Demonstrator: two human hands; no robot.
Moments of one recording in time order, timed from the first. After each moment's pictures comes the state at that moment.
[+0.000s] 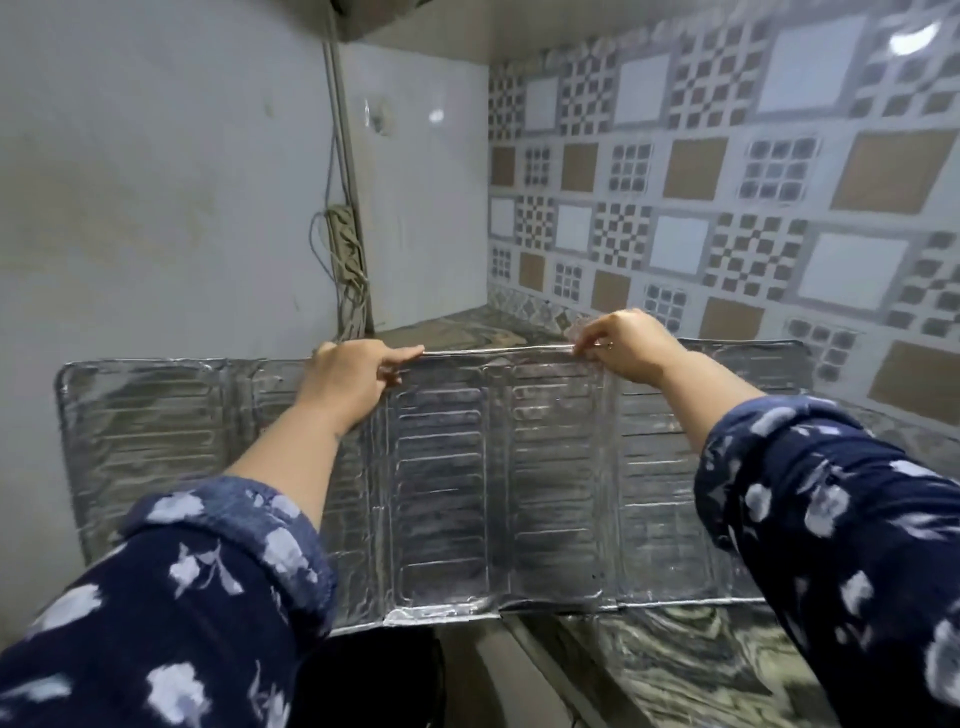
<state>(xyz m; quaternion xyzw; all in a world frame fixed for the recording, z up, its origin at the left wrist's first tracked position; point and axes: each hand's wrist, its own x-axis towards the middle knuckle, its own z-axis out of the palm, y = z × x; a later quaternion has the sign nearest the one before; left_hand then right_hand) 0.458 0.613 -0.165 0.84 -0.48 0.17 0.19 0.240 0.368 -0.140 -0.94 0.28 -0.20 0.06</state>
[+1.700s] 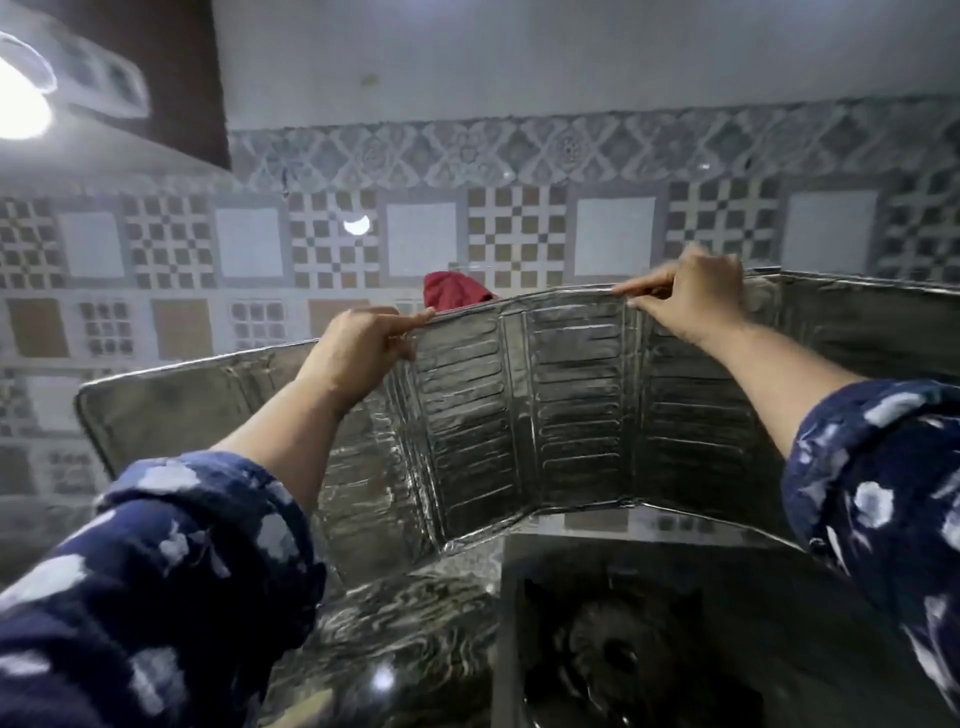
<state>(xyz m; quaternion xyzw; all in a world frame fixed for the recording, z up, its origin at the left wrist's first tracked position) 0.050 0.202 0.014 0.44 -0.79 0.15 0.41 -0.294 0.230 0.057 -0.66 0.58 -0.40 -0.27</state>
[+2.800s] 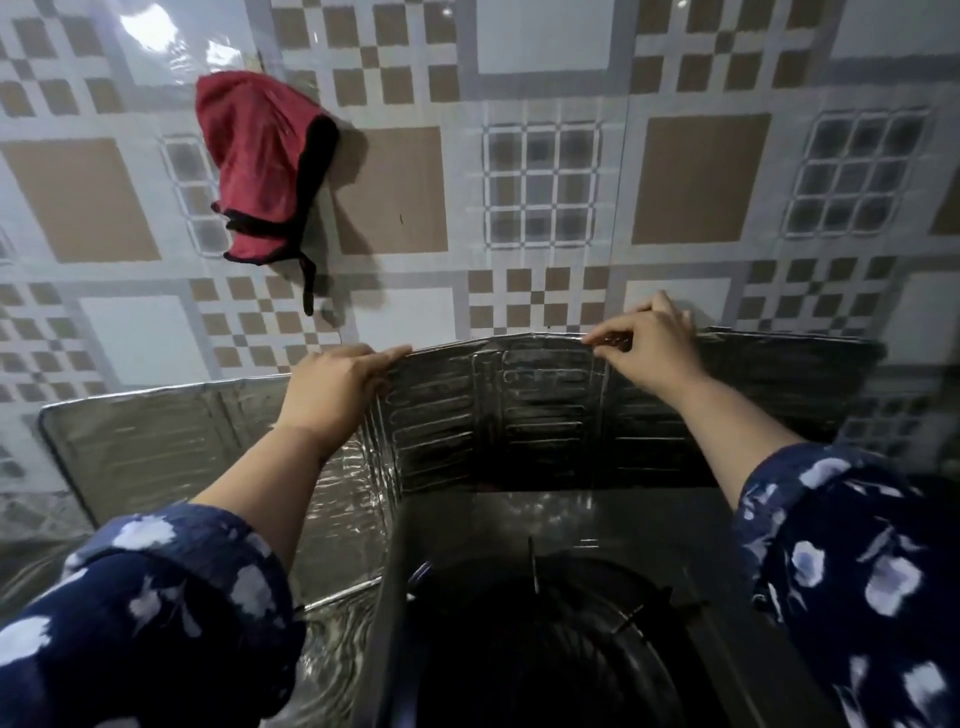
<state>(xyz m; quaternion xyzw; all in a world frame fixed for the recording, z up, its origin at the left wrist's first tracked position) -0.074 0.021 -0.161 0.44 -0.83 0.17 0.32 -0.410 0.068 -0.137 -0.65 0.68 -0.33 -0.08</state>
